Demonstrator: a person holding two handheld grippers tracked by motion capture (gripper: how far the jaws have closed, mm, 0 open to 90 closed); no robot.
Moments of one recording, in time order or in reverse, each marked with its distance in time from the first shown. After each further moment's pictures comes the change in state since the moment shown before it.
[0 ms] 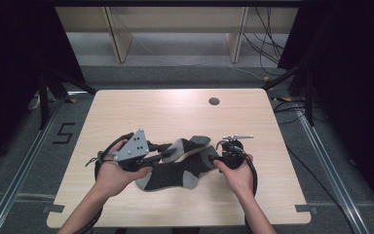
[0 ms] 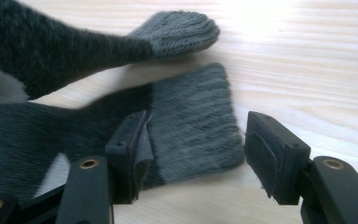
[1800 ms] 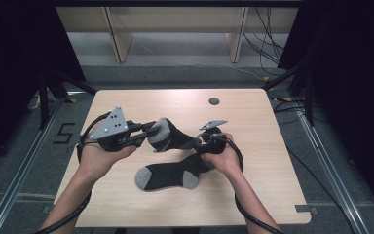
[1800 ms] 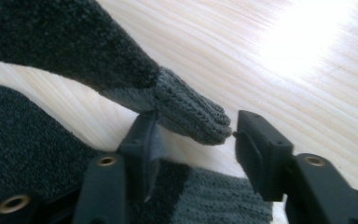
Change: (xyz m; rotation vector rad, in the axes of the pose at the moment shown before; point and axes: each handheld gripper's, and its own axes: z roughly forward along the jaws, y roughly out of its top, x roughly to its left) left arm 0.037 0.015 -0.027 -0.066 0.070 -0.037; right arm 0.032 0.047 0.038 -0.025 0.081 -0.361
